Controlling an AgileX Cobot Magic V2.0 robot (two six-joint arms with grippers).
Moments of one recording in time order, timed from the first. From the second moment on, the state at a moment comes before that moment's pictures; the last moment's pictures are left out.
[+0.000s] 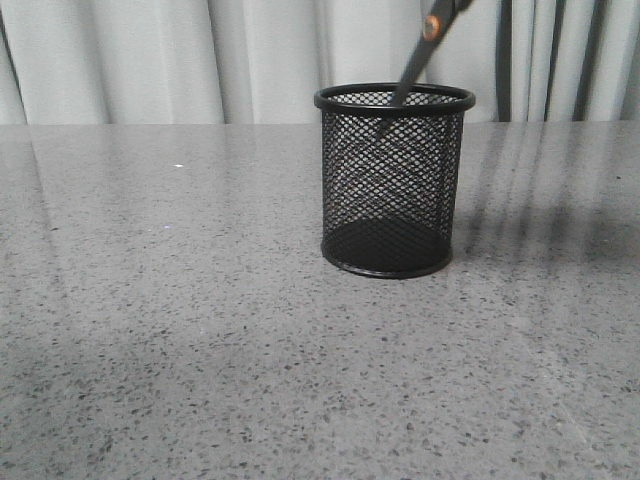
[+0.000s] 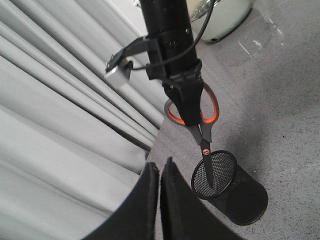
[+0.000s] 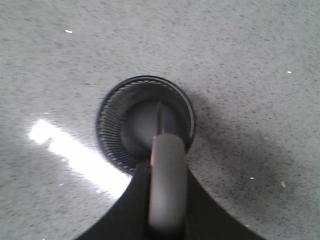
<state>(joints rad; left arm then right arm) -0.68 0.58 -0.93 -0.52 0.62 1.28 0.61 1.42 -1.60 -0.01 1.26 0.03</state>
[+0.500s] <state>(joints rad) -0.68 0.58 -0.93 -0.56 0.62 1.27 0.61 1.55 -1.60 -0.04 1.19 0.03</state>
